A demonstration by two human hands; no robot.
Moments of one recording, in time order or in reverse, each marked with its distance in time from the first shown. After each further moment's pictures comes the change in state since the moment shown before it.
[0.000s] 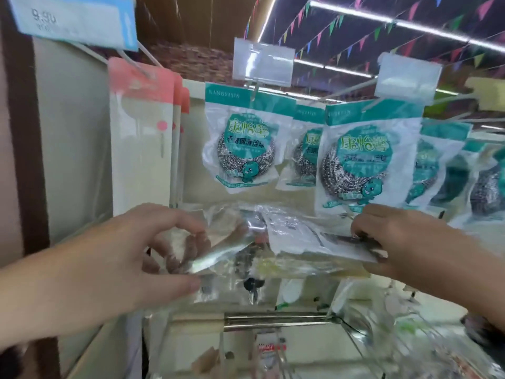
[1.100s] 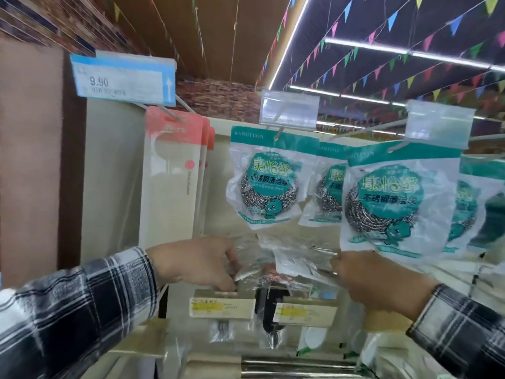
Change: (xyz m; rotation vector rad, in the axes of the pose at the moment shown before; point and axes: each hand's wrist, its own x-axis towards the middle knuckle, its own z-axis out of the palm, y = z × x) left_hand 0.107 -0.023 0.018 0.209 -0.279 -0.182; right_hand 0.087 0.009 0.079 -0.202 -0.265 -0.080
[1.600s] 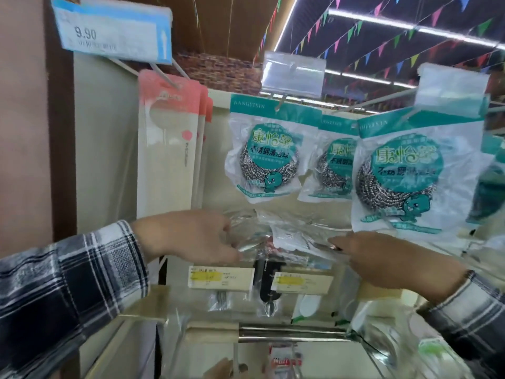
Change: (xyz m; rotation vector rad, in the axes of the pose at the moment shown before) left_hand -0.016 0.008 -0.003 0.254 0.021 0.023; right_hand -0.020 -0.001 -0.008 0.175 -0.128 0.067
